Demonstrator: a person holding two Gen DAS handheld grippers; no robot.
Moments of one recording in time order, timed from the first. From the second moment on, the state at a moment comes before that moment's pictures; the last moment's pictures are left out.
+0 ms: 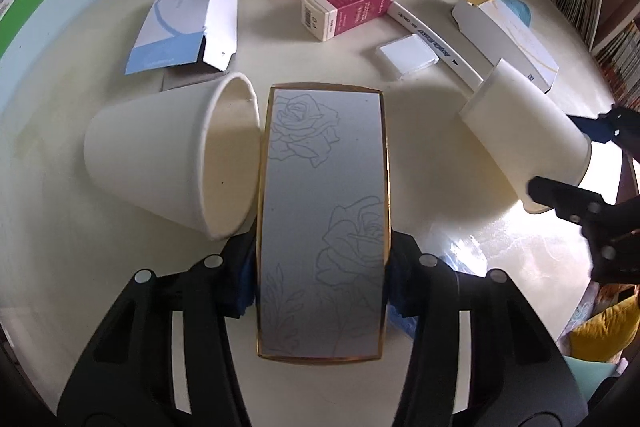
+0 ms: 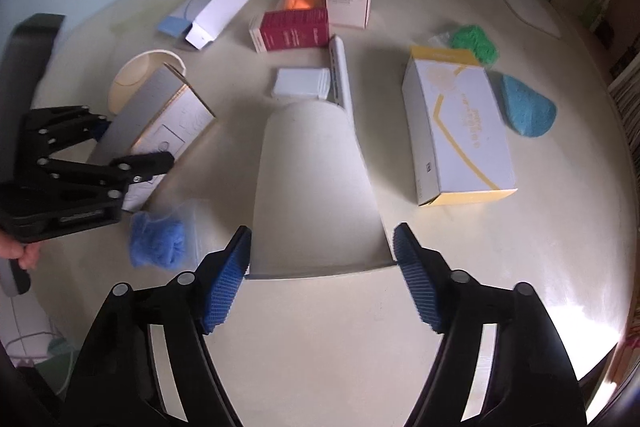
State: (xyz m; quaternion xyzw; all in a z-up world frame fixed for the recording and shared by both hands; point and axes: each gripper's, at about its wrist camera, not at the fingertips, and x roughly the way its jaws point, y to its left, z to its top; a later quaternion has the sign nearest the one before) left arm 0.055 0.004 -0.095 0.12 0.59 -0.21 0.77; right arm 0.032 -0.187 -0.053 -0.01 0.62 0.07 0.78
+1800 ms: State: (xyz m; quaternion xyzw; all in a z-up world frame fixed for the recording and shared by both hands) left arm -0.123 -0.129 -0.032 0.32 0.46 -0.46 0.68; right arm -0.253 -0.299 0.039 0.24 0.52 -0.23 0.79
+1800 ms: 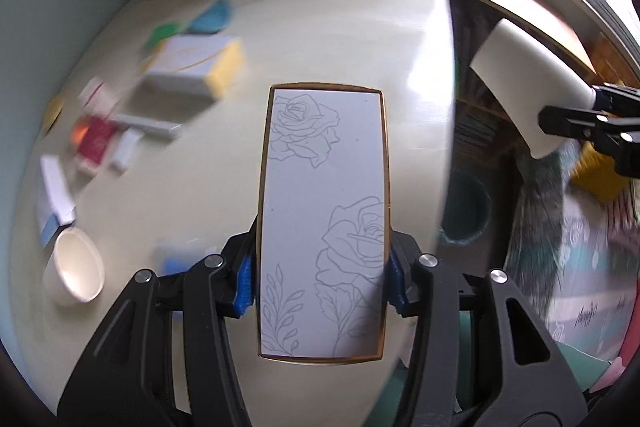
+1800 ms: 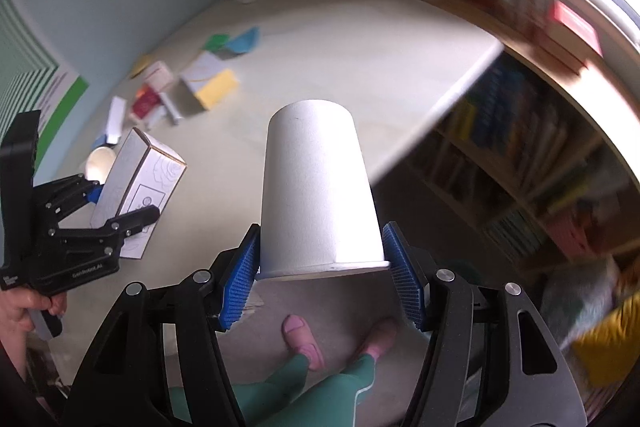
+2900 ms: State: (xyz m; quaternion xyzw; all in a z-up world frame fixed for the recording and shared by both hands) left arm -0.395 -0.363 -0.319 0.47 0.57 -0.50 0.46; right arm -0.556 -0.463 -0.242 0.44 0.54 -0.30 0.65
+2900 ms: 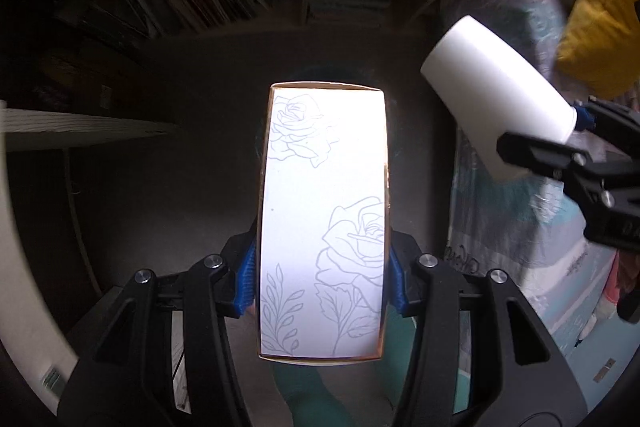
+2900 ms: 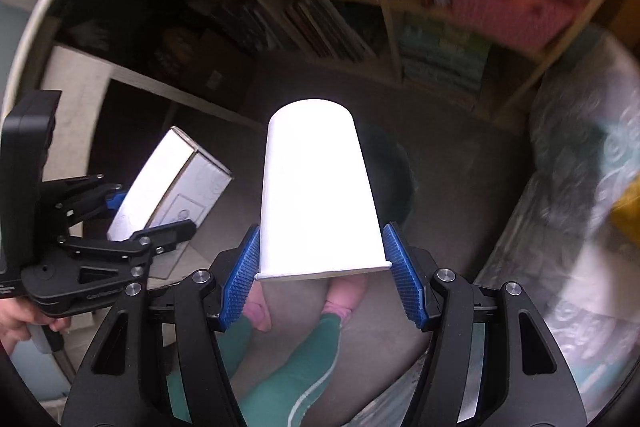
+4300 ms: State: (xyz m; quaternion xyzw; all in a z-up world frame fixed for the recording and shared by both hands) left arm -0.350 -0.369 -0.258 0.42 0.55 -0.51 0.50; right arm -0.524 -0.489 -0.193 0.42 0.51 -0.27 0.70
